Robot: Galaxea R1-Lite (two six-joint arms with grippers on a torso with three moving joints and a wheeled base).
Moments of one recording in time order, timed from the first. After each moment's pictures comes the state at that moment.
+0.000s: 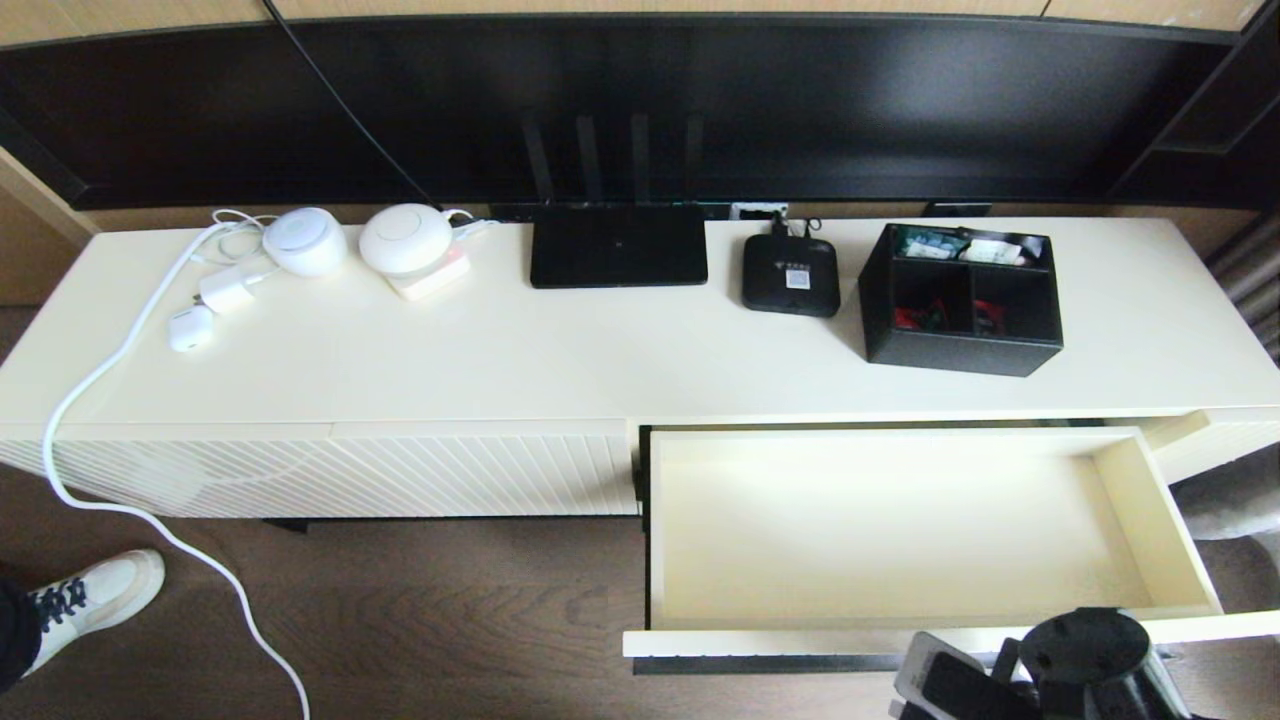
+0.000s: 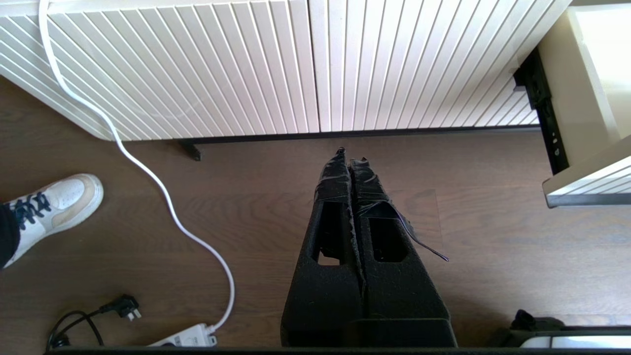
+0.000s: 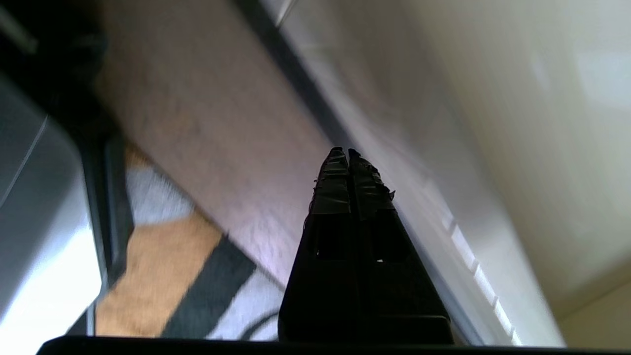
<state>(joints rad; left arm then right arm) 0.00 0.00 0.00 0.00 0.00 0.04 0.68 1.71 -0.17 -0.79 -0.34 -0.49</state>
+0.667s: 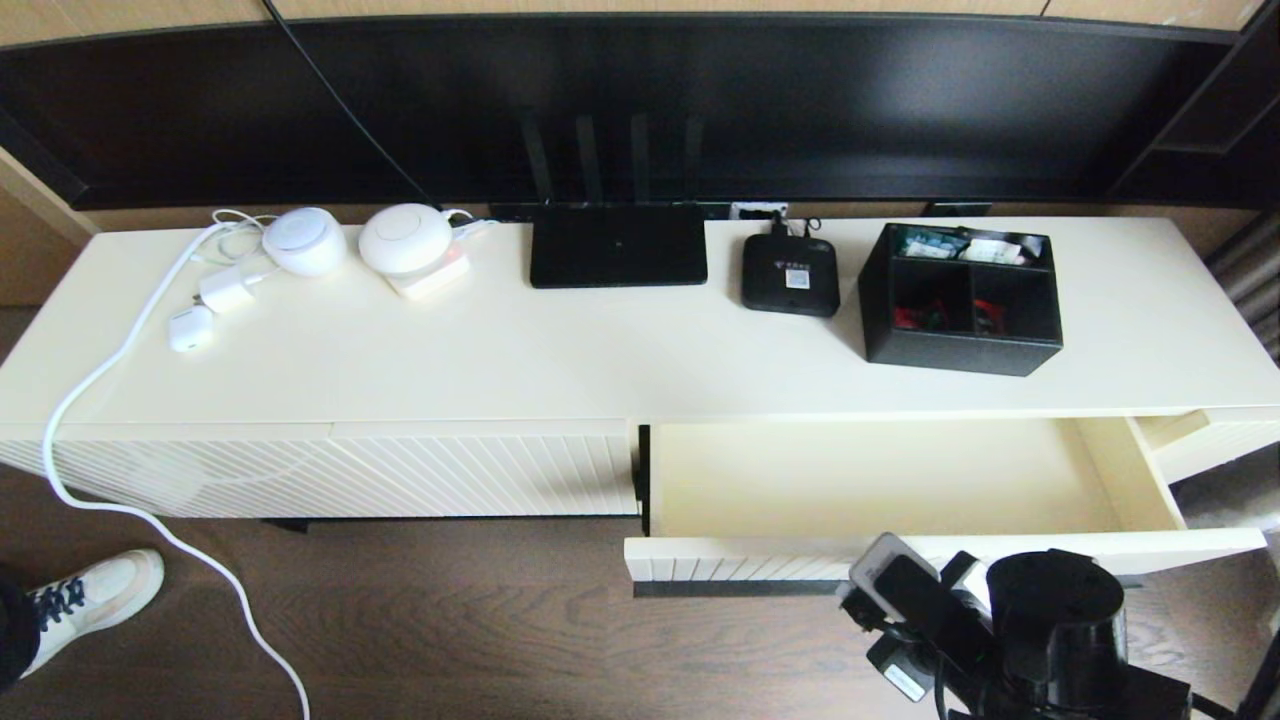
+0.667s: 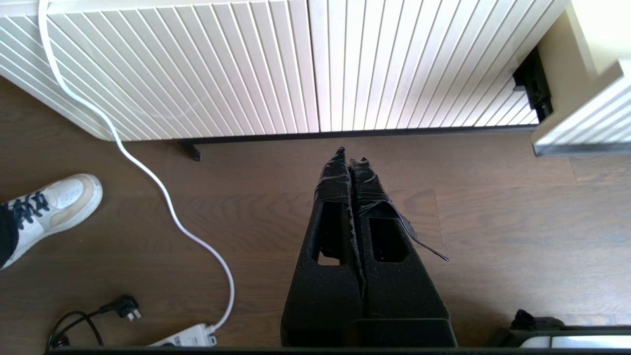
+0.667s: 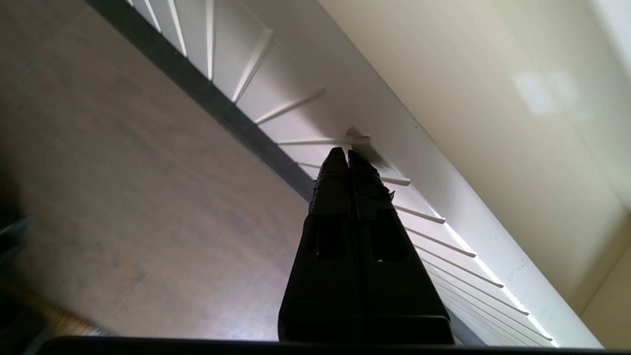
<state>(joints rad) 0.00 0.00 0.00 0.00 0.00 0.04 0.66 1.89 -0.25 -1.26 -0.43 -0.50</state>
